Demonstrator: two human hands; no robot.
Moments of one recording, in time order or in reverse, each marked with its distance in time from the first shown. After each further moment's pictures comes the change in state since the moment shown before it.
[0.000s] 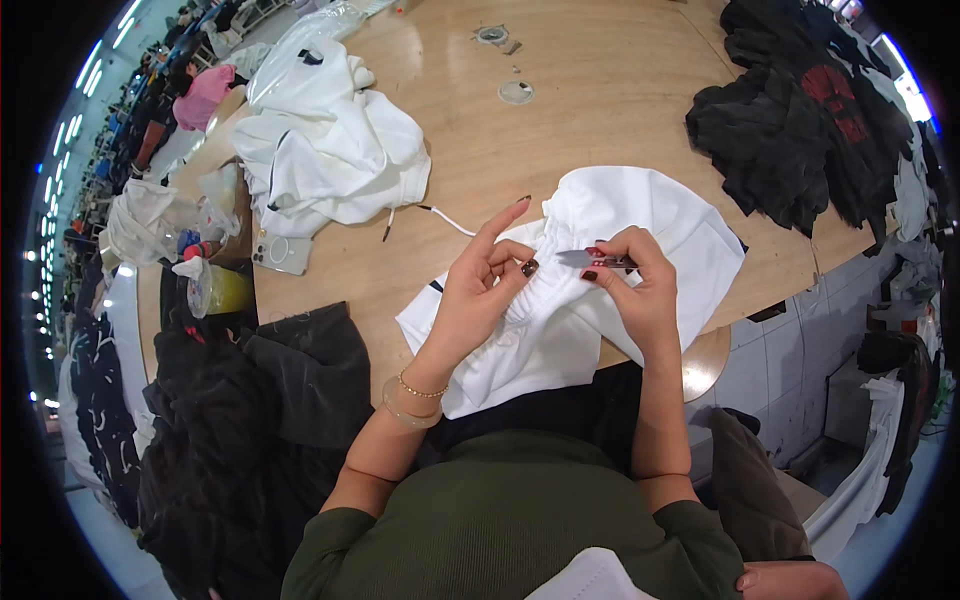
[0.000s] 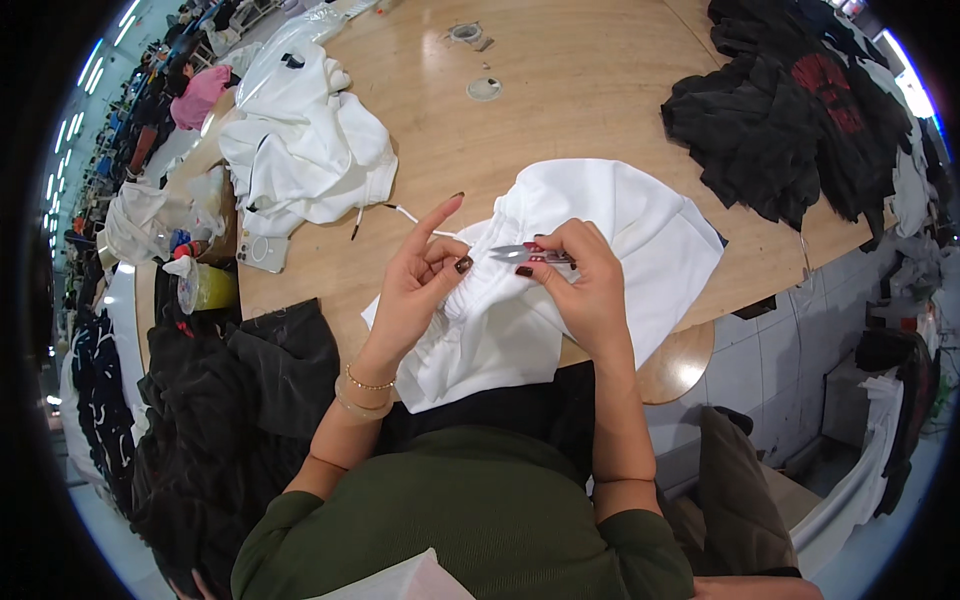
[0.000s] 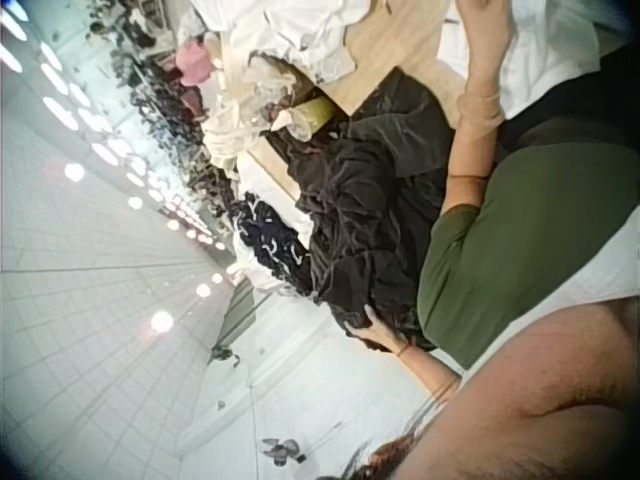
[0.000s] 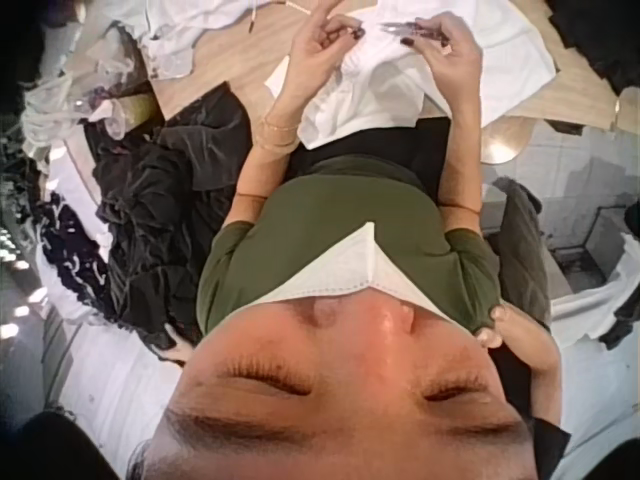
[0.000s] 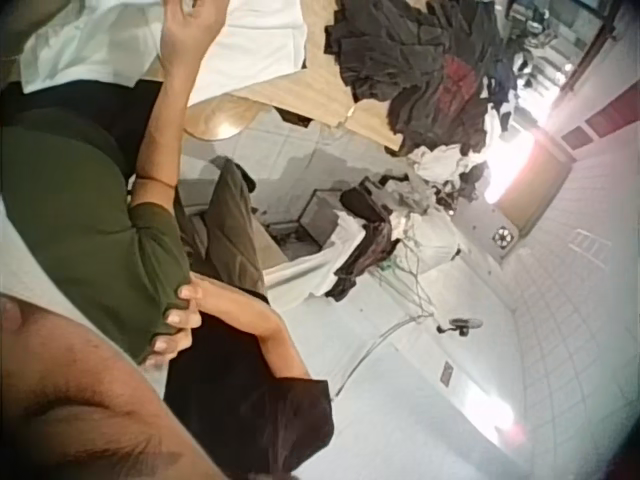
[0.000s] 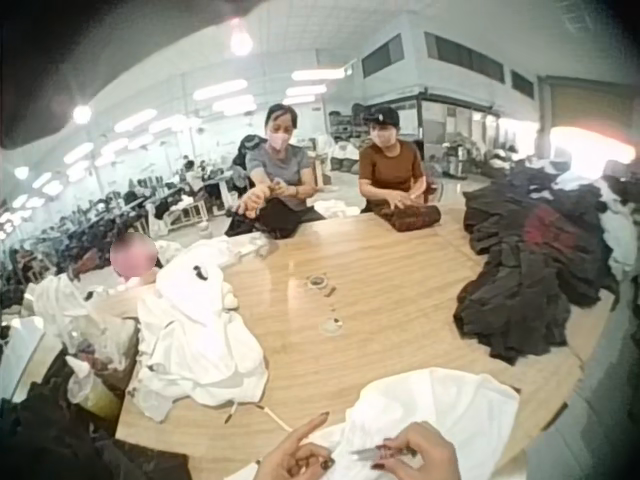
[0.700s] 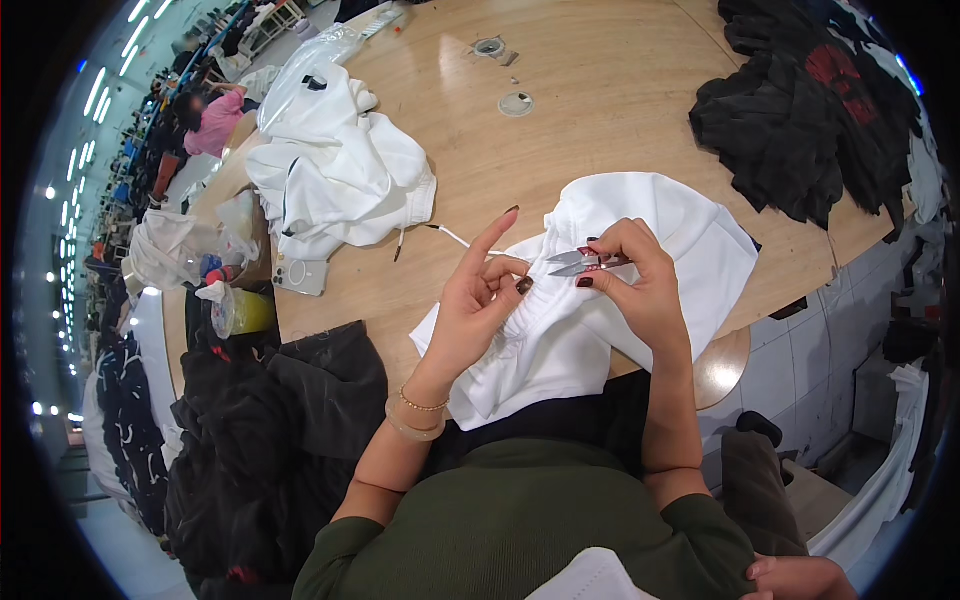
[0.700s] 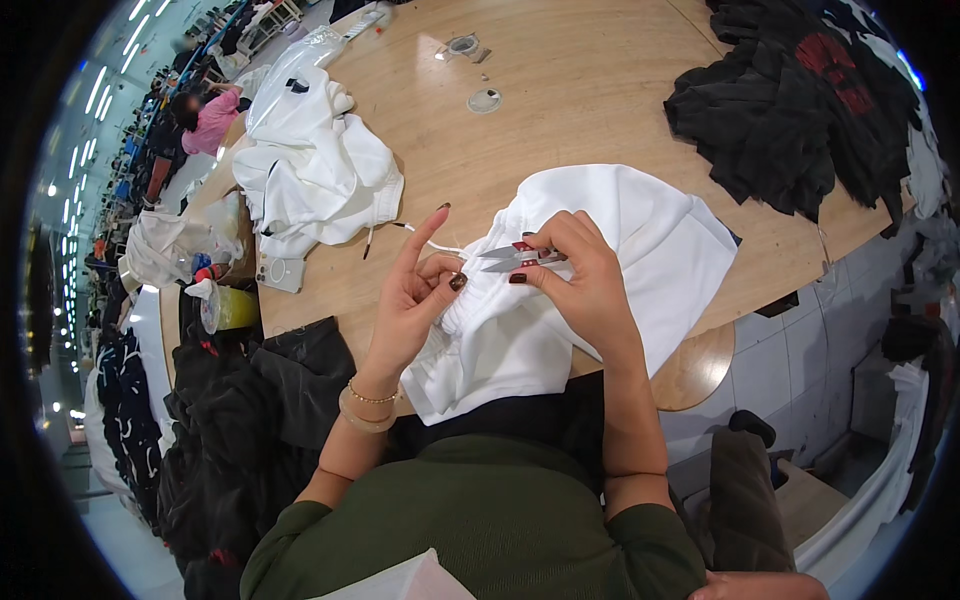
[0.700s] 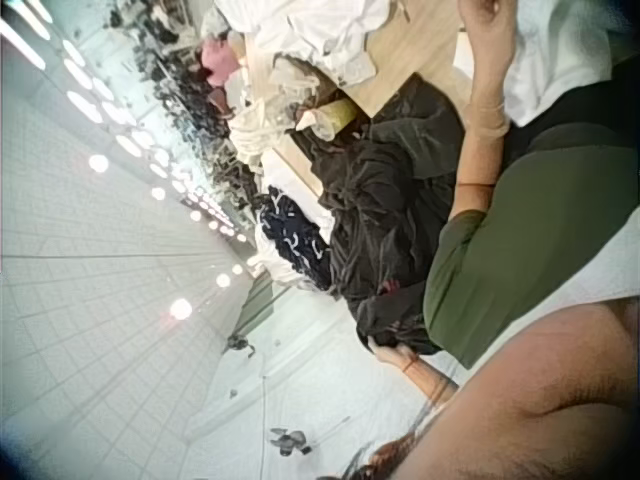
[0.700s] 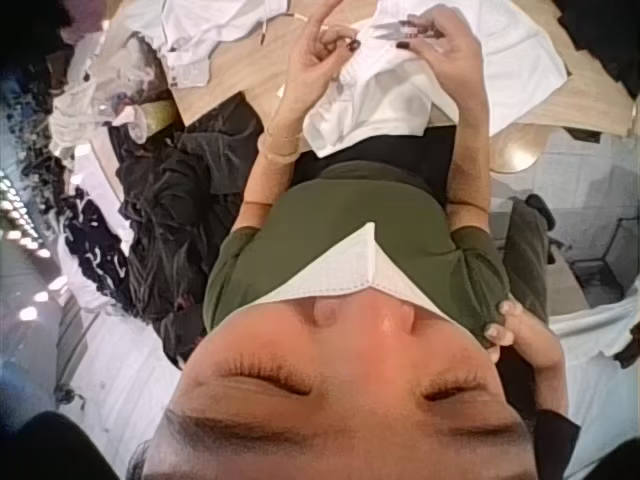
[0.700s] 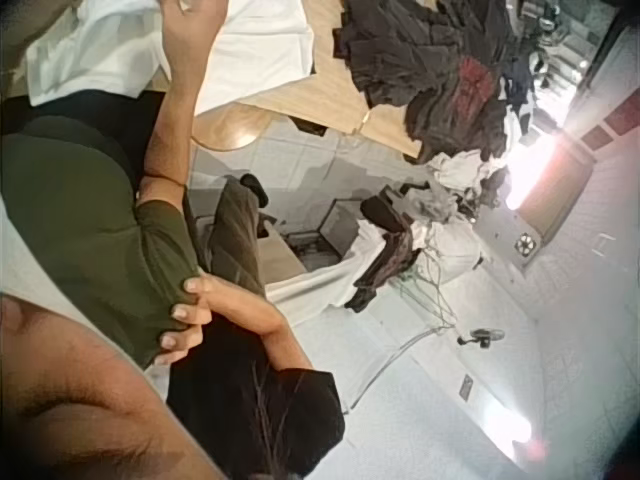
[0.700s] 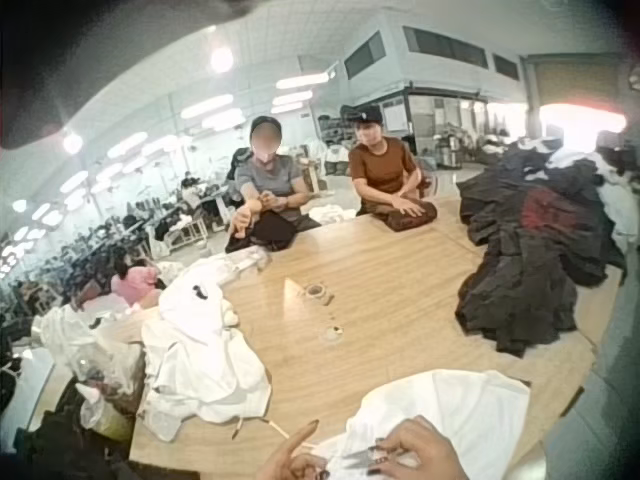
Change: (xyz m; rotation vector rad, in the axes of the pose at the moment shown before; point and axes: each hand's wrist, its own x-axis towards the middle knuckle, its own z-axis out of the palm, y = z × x) left_hand 0.003 0.008 -0.003 0.046 -0.009 -0.013; right_hand 0.021 -0.007 -0.008 0.071 -0.110 -0.057
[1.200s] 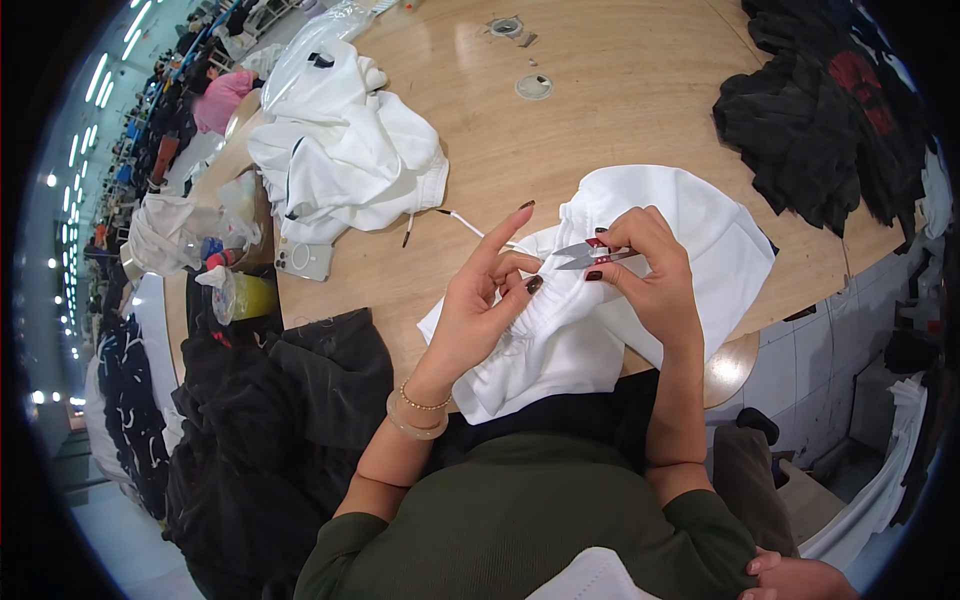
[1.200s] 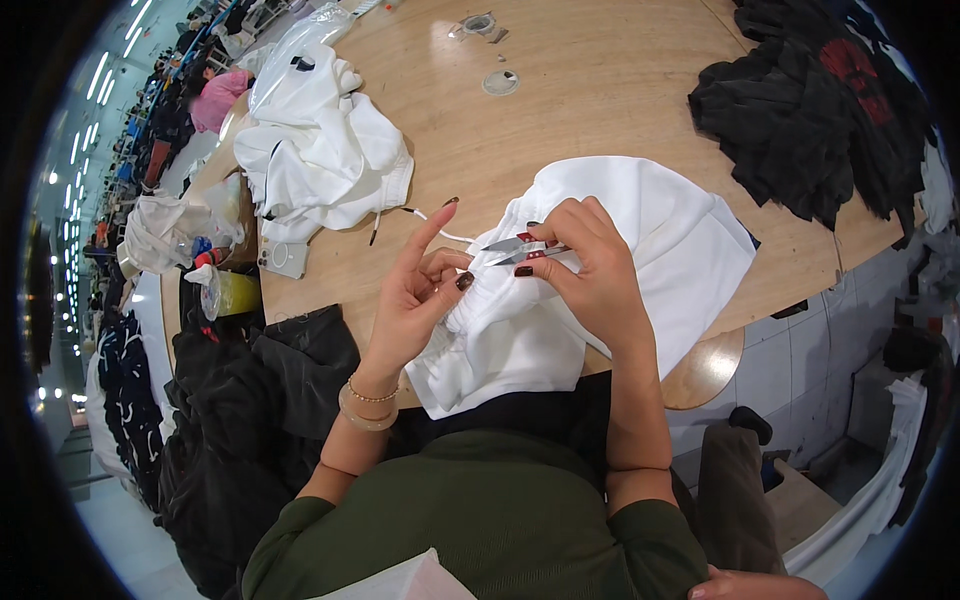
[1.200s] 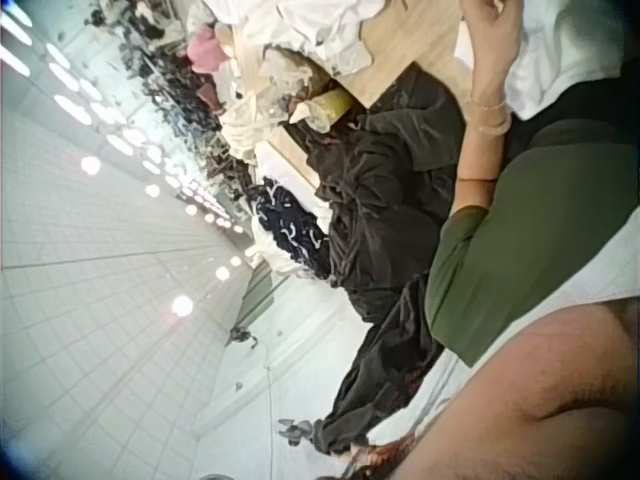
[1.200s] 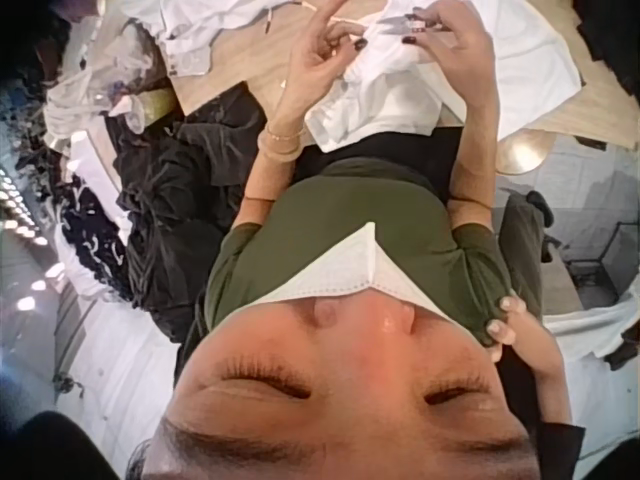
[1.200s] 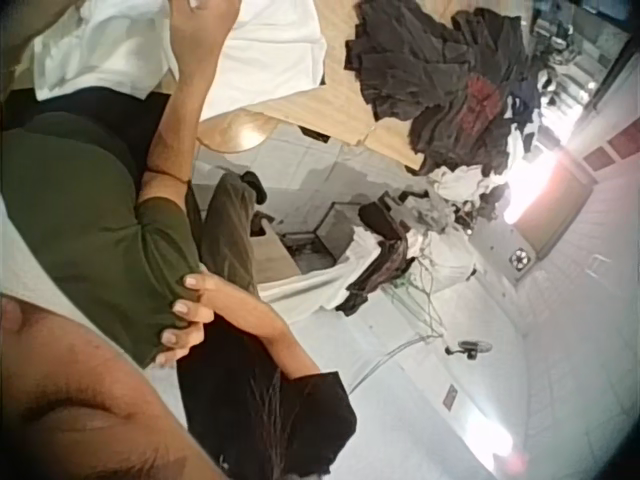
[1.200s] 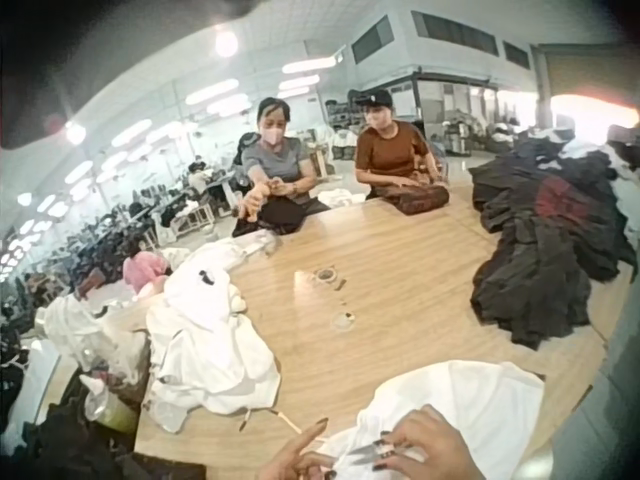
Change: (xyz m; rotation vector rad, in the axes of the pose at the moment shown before) left_hand -0.002 0.004 -0.006 0.101 0.048 -0.018; right_hand 0.013 0.006 0.007 -0.092 -0.050 -0.085
